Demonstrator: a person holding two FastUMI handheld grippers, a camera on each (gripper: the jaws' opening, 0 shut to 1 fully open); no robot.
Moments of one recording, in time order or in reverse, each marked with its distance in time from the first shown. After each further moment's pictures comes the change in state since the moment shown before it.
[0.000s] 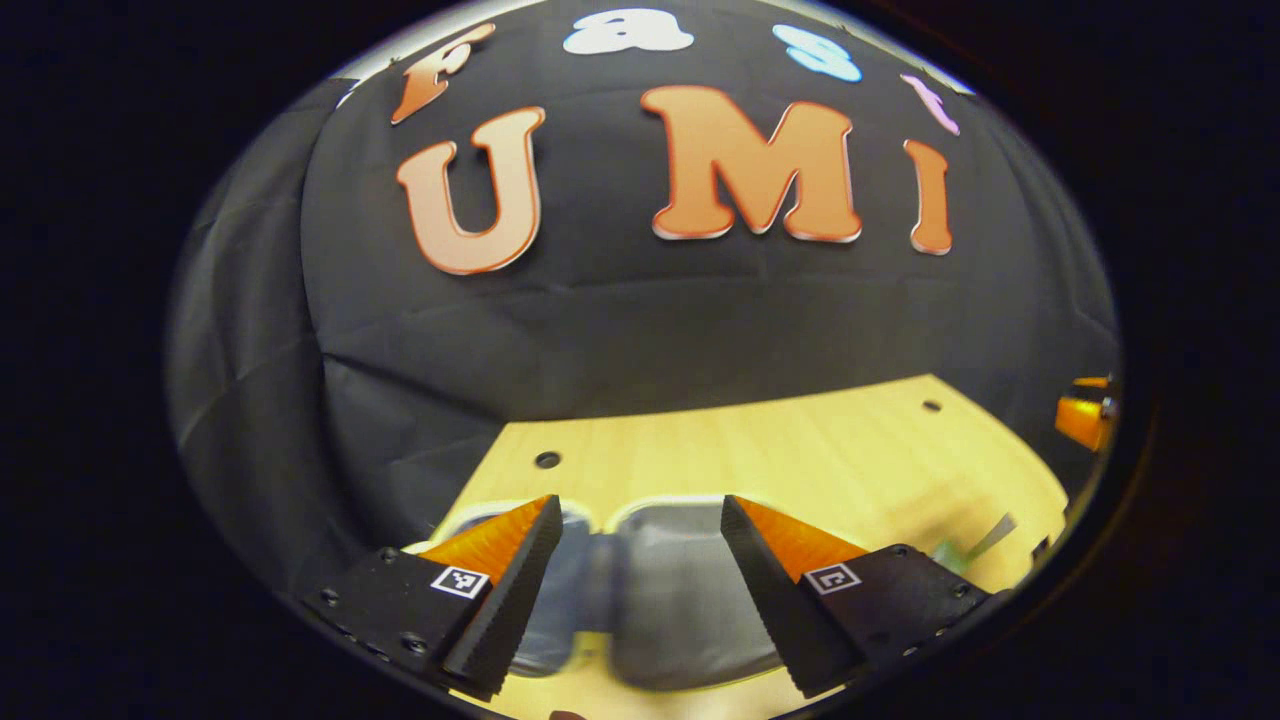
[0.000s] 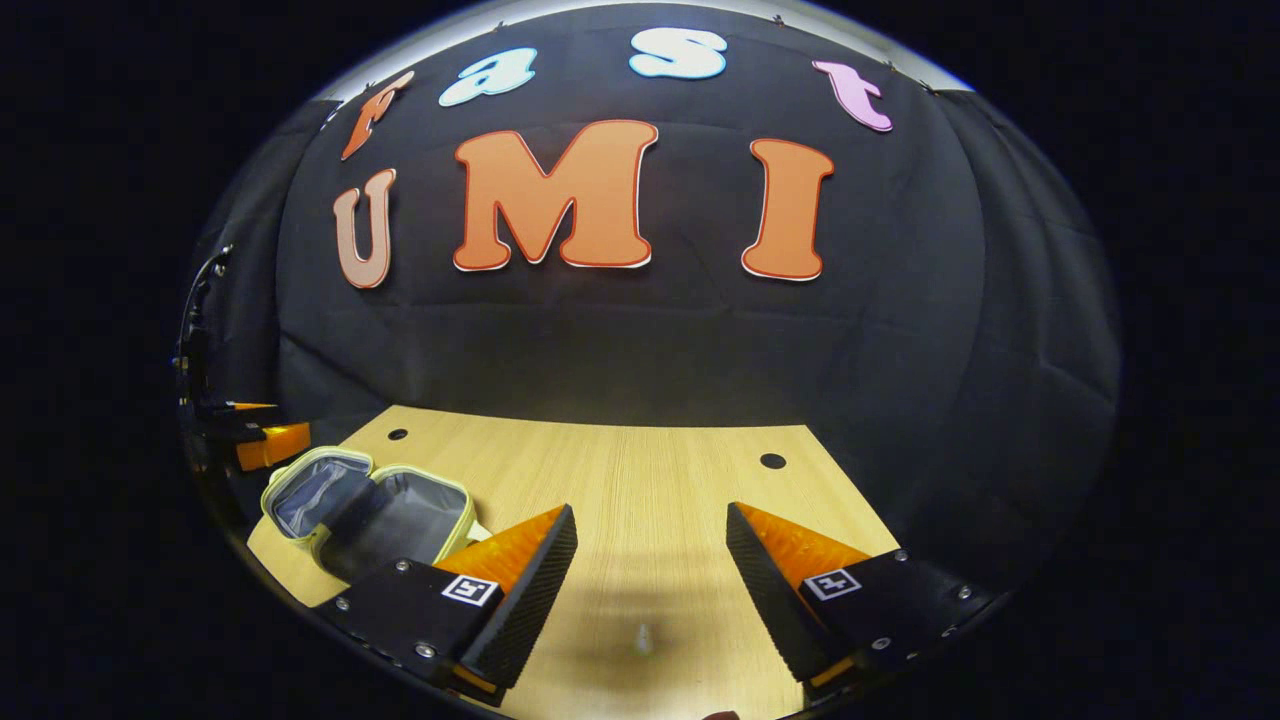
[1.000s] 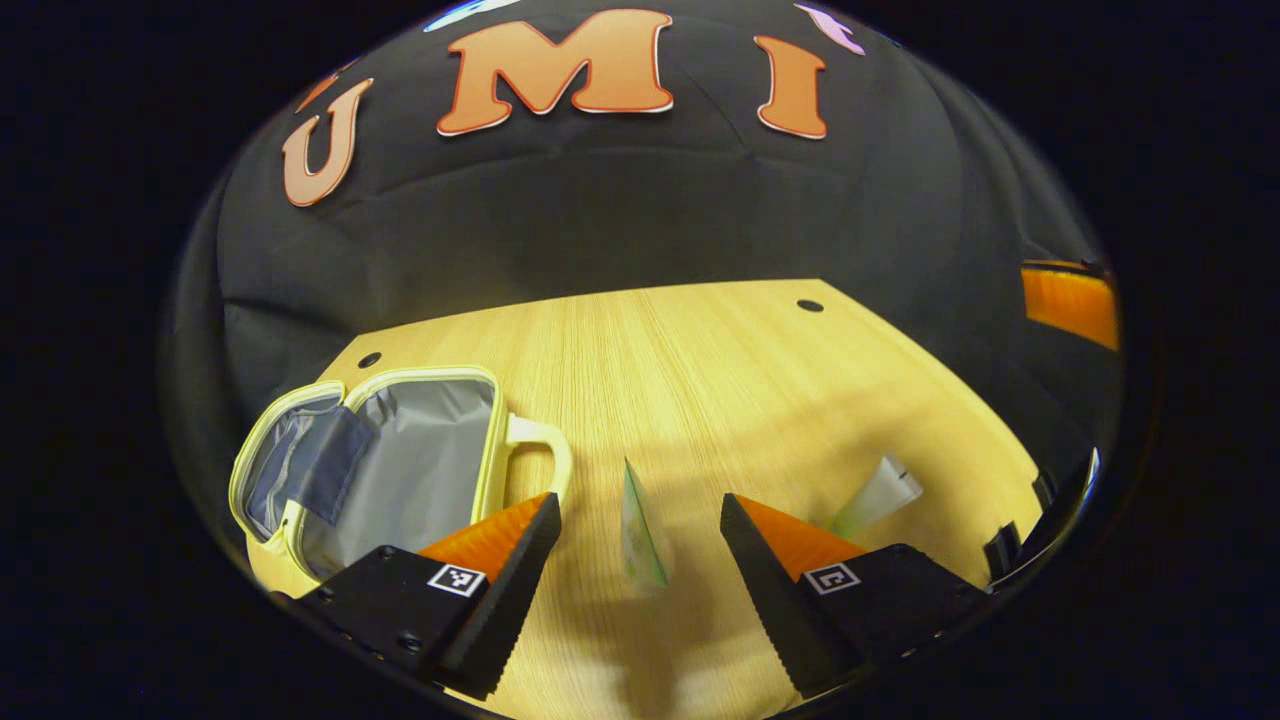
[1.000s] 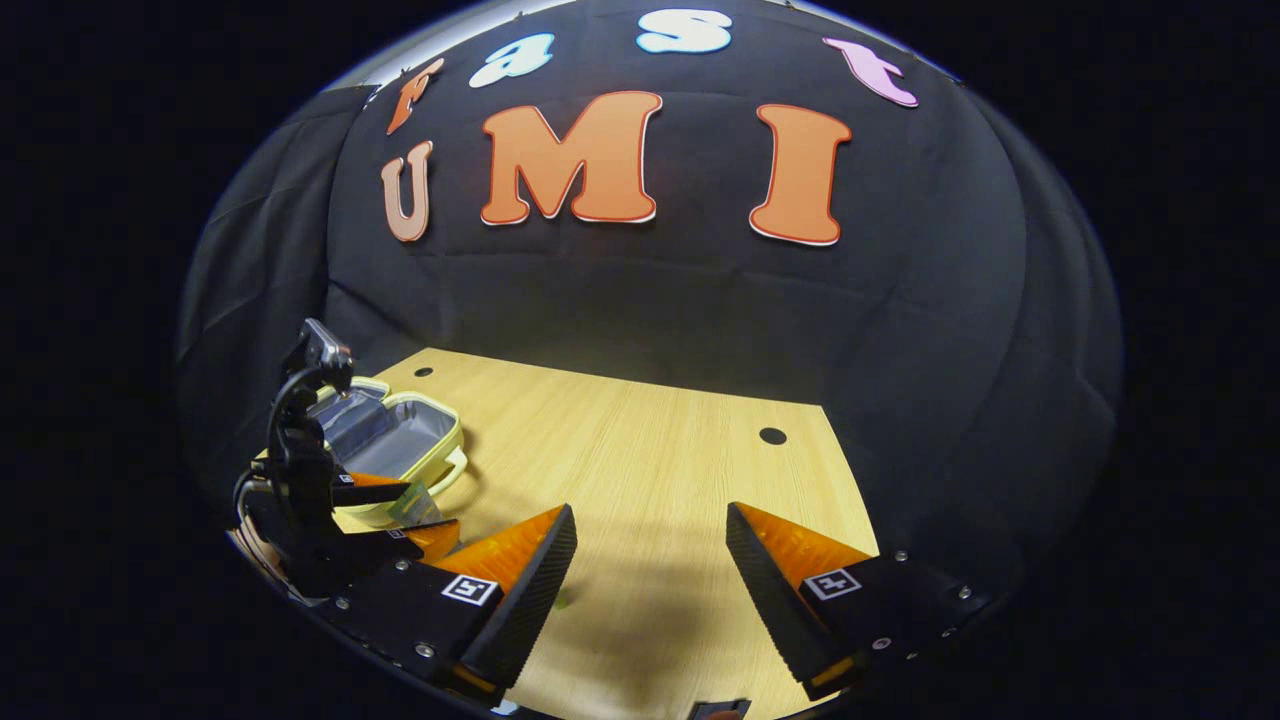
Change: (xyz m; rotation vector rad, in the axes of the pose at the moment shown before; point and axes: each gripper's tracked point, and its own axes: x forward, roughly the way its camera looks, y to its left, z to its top) left arm 0.021 -0.244 -0.174 0.082 0.285 -0.140; right arm -0.005 -0.081 -0.051 -0.103 0.091 0.149
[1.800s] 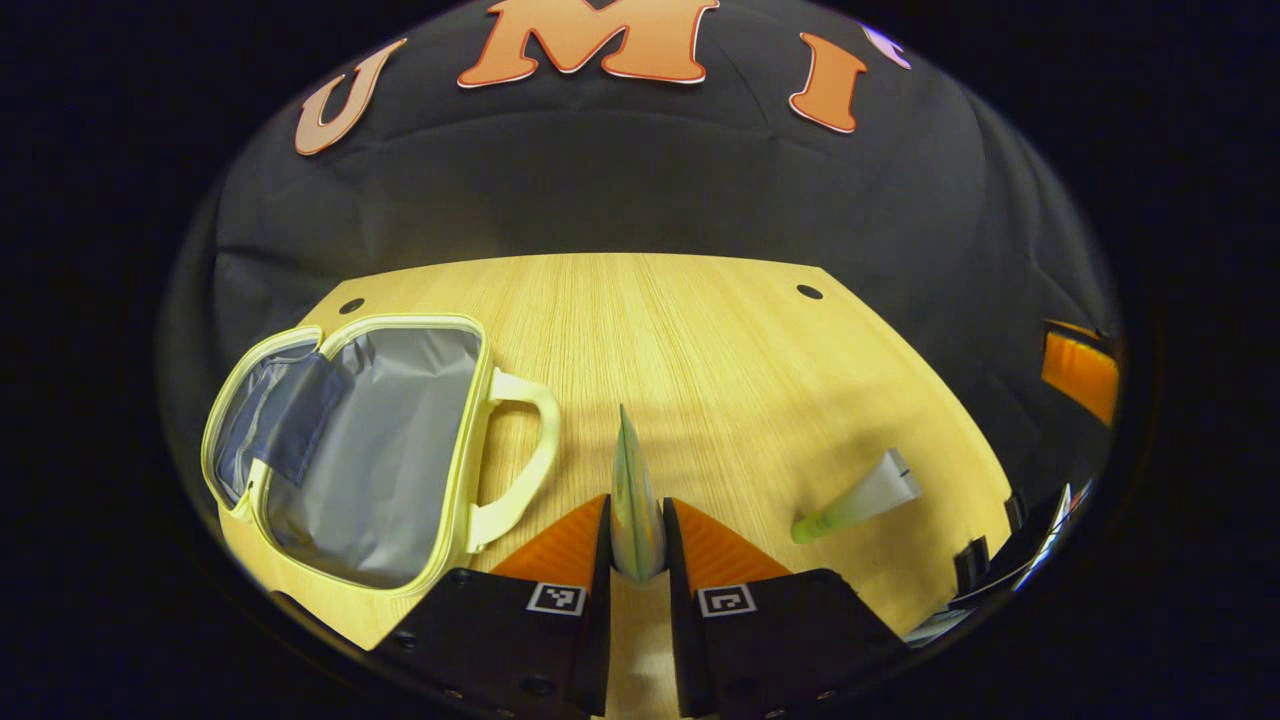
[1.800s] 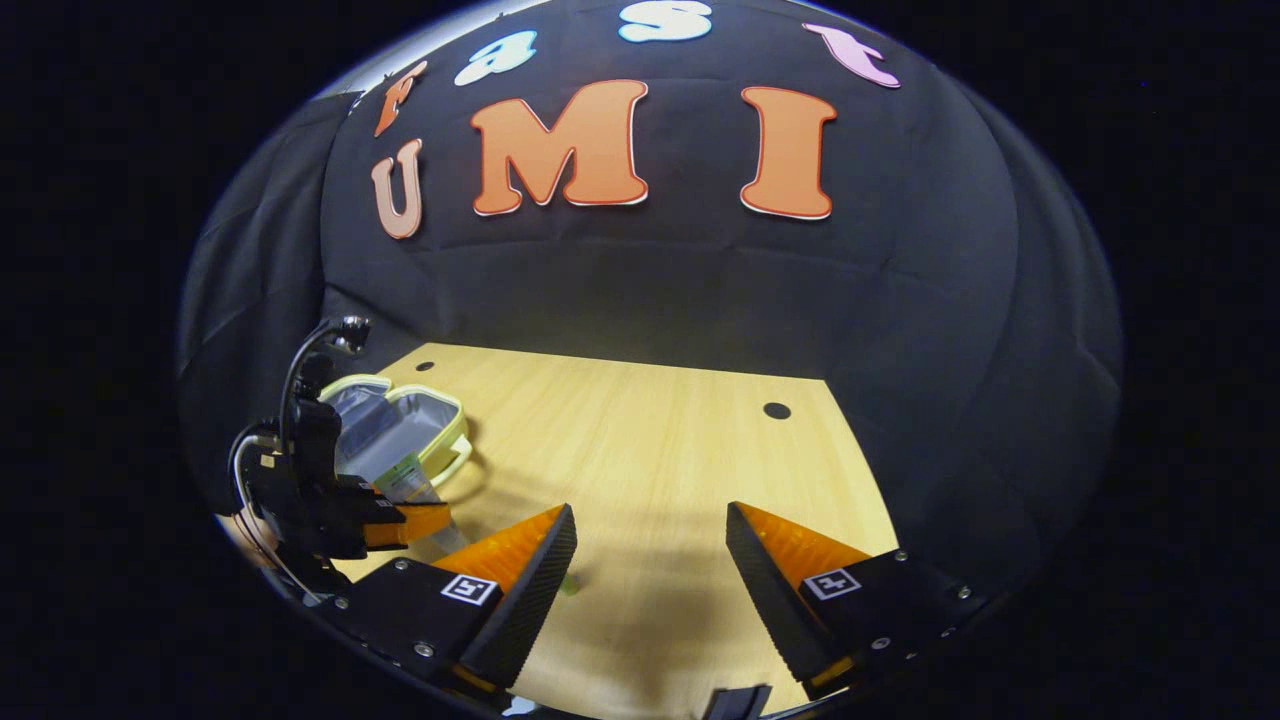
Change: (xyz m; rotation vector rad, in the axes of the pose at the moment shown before) left arm -0.011 -0.001 0.002 -0.143 0.083 -0.094; right arm -0.003 0.018 -0.013 0.059 0.029 0.030
